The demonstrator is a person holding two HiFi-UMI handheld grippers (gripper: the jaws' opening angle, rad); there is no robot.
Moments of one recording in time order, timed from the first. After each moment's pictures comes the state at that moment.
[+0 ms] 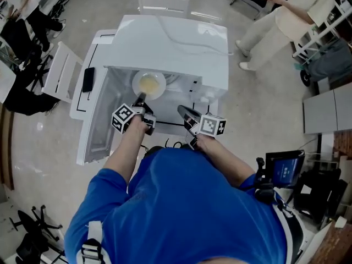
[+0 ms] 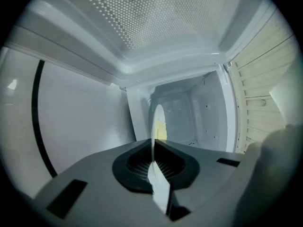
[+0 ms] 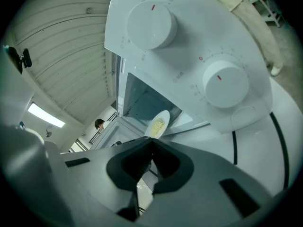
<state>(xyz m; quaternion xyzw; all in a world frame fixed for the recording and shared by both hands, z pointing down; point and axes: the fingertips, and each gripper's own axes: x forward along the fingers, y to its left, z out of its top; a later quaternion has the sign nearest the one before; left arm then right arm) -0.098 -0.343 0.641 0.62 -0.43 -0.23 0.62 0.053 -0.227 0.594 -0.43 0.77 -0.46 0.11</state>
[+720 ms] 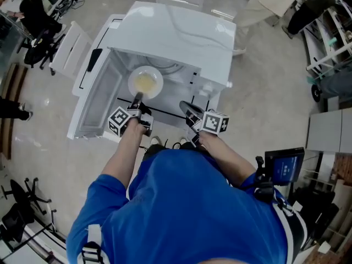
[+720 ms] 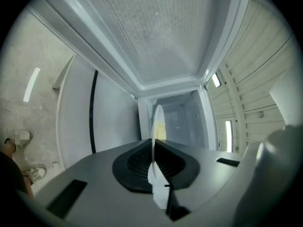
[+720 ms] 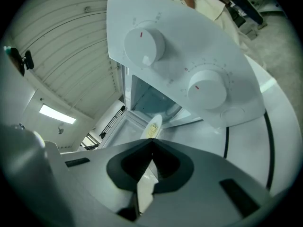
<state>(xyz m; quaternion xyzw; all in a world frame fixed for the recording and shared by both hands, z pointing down) -0.120 -0.275 0.629 0.57 -0.48 -0.31 0.59 0.069 -0.203 0.595 -0.36 0.79 -0.48 0.09</state>
